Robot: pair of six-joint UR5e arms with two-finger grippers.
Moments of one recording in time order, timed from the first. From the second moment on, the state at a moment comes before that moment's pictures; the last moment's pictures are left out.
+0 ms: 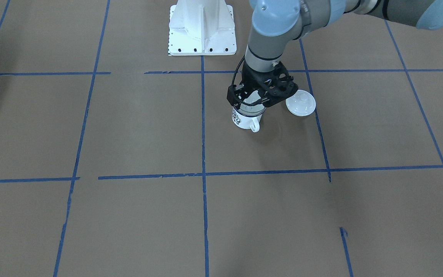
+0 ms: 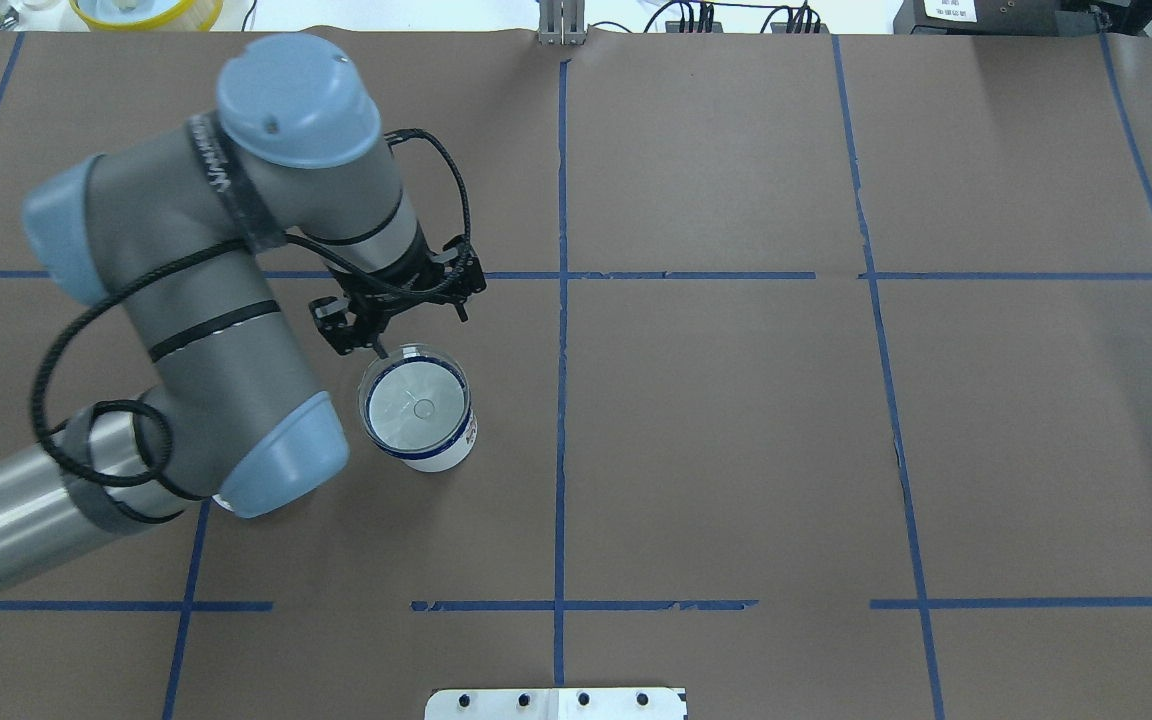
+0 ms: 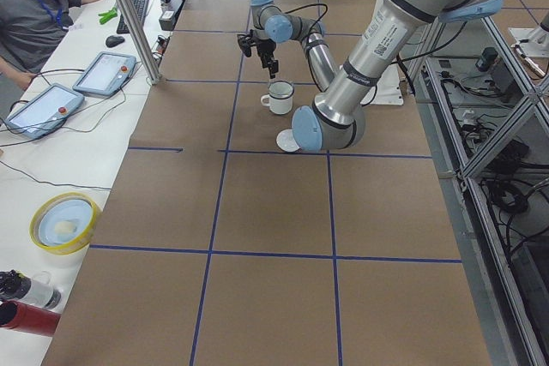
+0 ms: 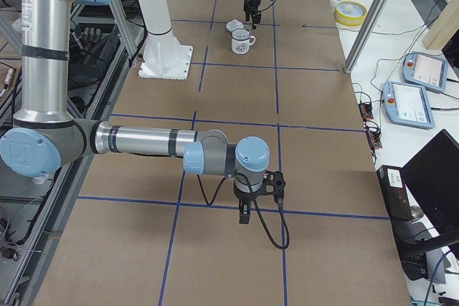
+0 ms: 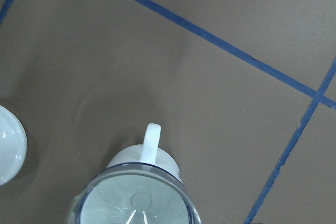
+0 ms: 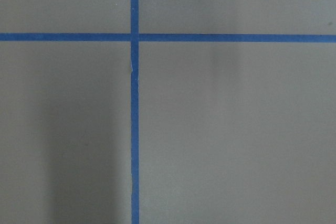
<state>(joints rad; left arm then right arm) -0.70 -2.23 -1.90 -1.33 -2.06 -1.49 1.57 -1.68 1.66 -1.57 2.29 0.01</state>
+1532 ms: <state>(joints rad) -1.63 -1.53 -1.78 -1.38 -2.28 0.16 1.57 -1.68 1.66 -1.57 2.29 0.01</state>
